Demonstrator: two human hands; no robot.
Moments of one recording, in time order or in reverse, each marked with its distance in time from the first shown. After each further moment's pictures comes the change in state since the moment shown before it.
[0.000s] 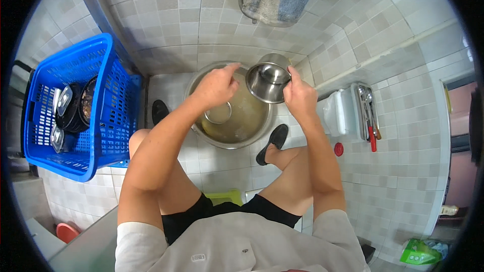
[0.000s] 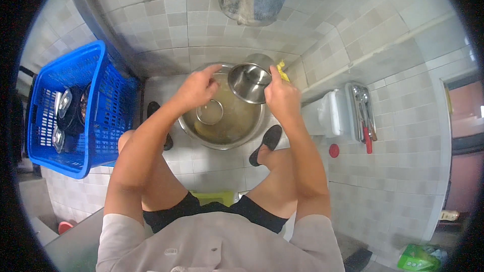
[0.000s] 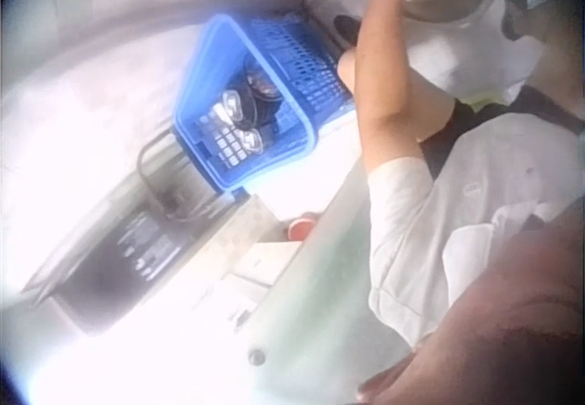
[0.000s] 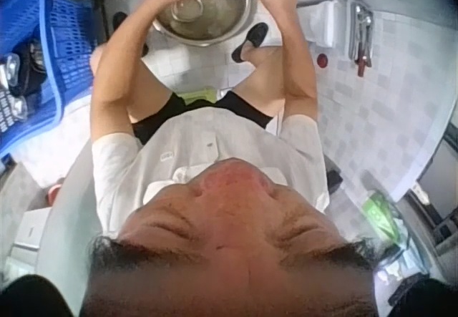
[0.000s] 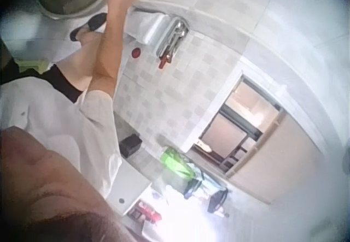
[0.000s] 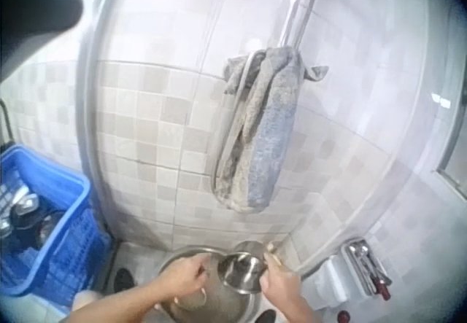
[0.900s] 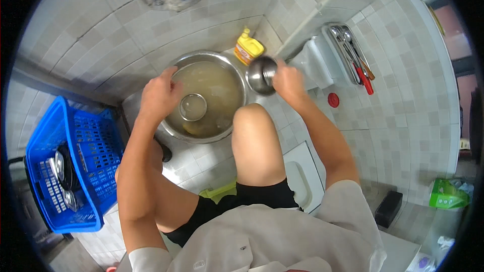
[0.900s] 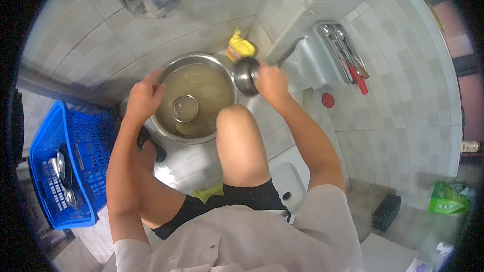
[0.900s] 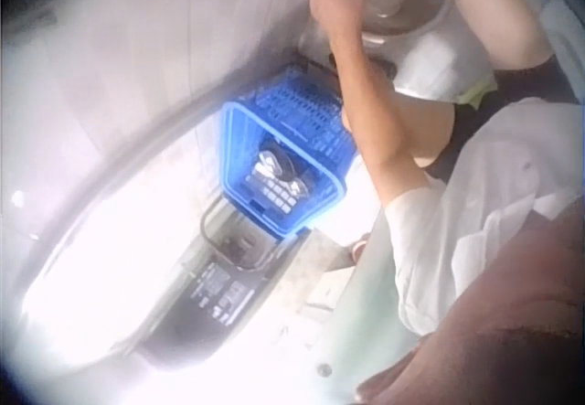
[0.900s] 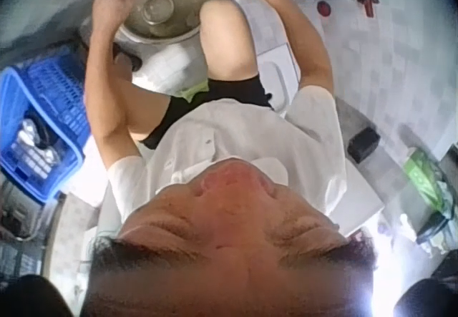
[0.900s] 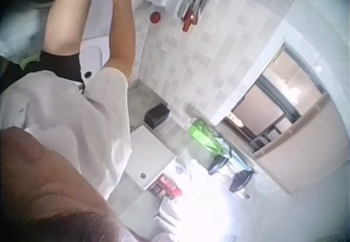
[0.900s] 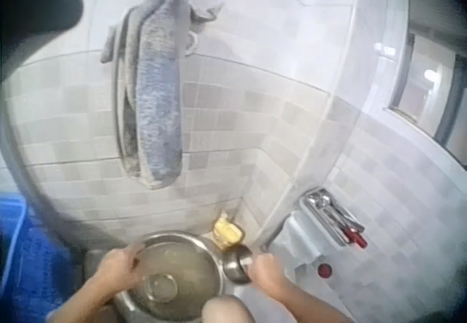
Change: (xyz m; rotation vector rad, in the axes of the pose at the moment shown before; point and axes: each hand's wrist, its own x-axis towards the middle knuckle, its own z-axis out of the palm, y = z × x) left_hand 0.008 -0.003 0.005 0.319 -0.004 -0.011; right_hand -0.086 0.080 0.009 -0.251 -0.454 0.585
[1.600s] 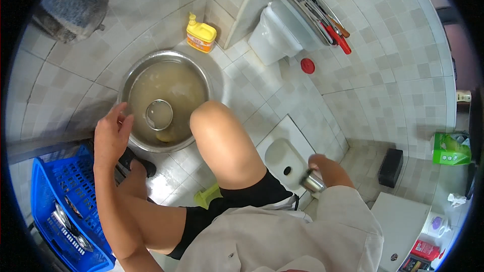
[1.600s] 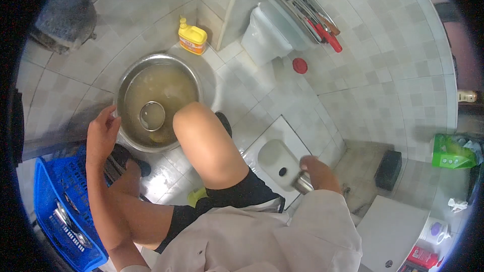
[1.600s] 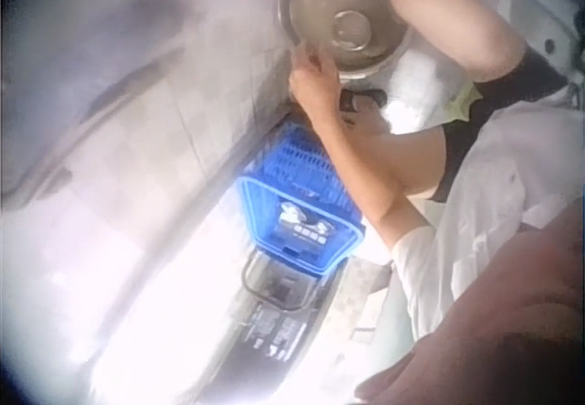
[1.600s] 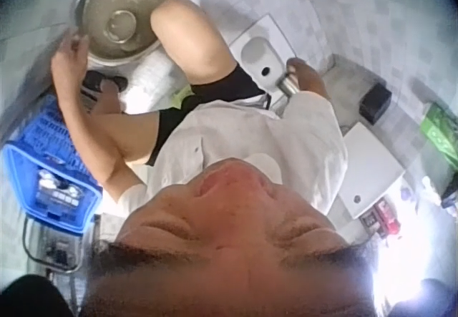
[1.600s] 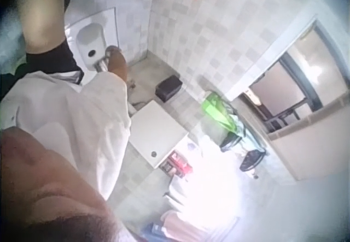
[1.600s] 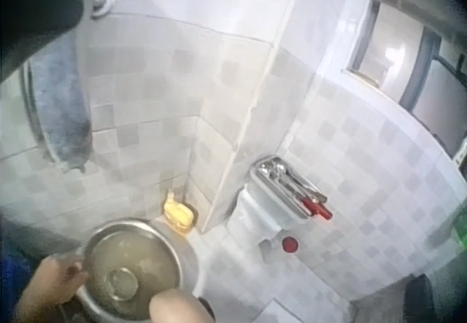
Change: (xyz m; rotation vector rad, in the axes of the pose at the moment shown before) left_hand 0.000 0.018 -0.004 0.048 -0.240 0.021; right_hand -0.438 0.289 0.160 -0.283 -1.655 0.340
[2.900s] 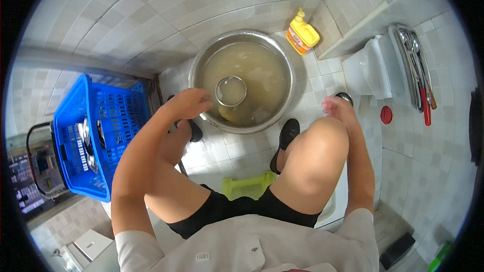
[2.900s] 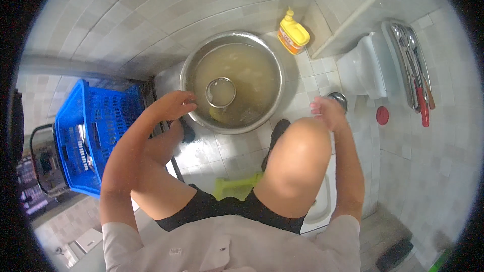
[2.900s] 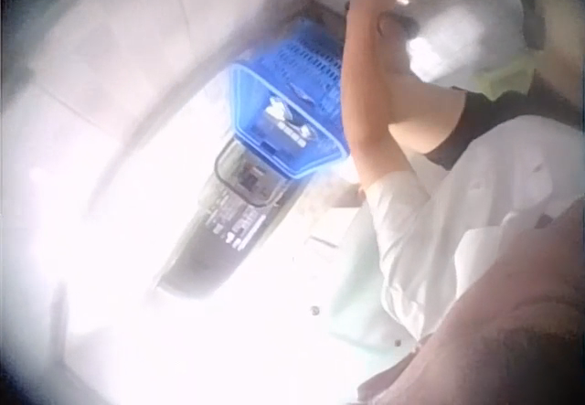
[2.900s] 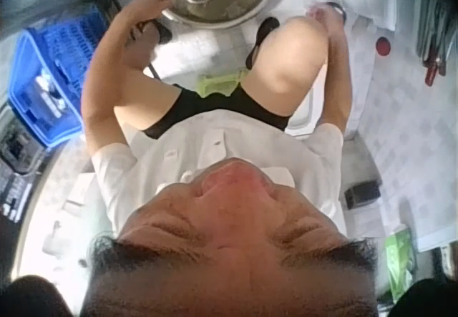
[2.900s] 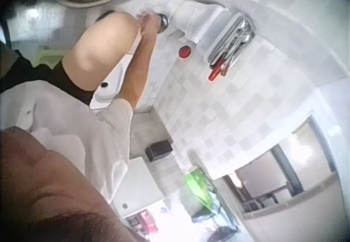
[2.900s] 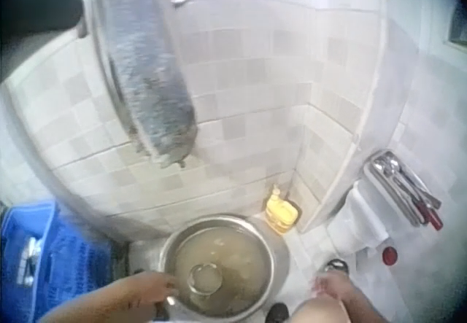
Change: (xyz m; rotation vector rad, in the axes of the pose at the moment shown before) left_hand 0.000 -0.099 0.070 0.030 -0.419 -0.164; right_hand -0.108 -0.142 -0.382 1.635 0.196 -0.897
